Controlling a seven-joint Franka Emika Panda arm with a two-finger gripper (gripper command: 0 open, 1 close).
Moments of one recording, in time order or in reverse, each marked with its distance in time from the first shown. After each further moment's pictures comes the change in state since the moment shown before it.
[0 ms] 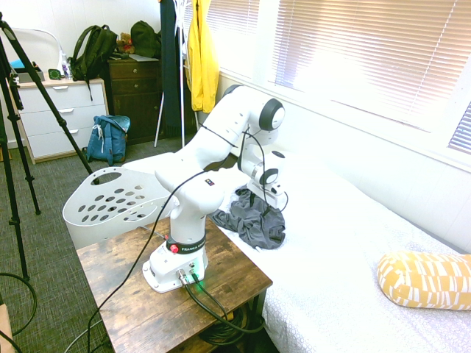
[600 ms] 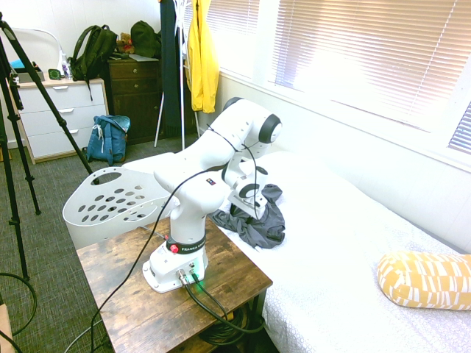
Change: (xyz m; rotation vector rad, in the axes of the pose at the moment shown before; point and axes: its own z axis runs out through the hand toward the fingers) arm -0.085 0.002 0.099 0.016 -0.071 -0.235
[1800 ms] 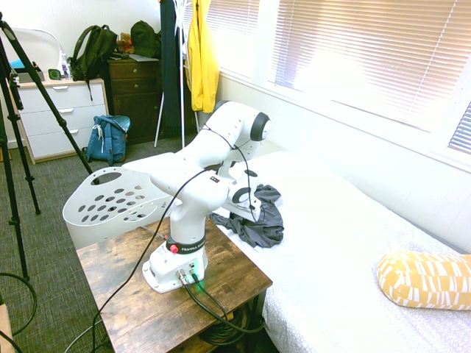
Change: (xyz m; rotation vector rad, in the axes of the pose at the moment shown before) arm -0.004 0.005 0.015 -0.065 0.092 -0.084
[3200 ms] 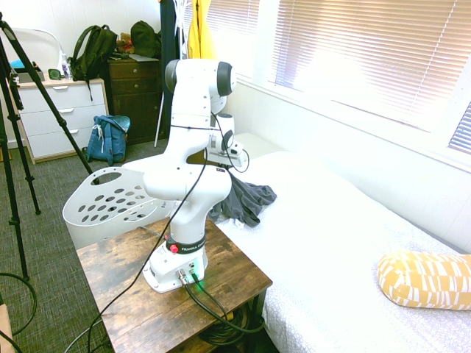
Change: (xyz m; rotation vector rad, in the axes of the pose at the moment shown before) arm -0.111 -0.153 -0.261 0.029 0.193 -0.115
